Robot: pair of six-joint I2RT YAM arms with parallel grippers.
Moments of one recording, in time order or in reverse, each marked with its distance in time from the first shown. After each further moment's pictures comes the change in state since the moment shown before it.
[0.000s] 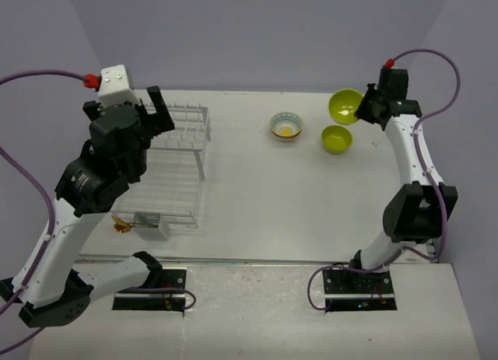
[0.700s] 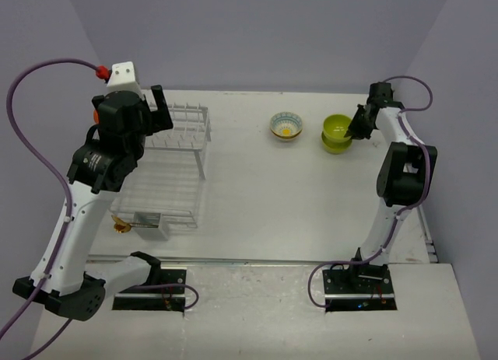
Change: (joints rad) left arm 0.267 0.043 -0.070 -0.018 0.225 0.026; right arm -0.116 0.416 0.097 -0.045 -0.121 0.030
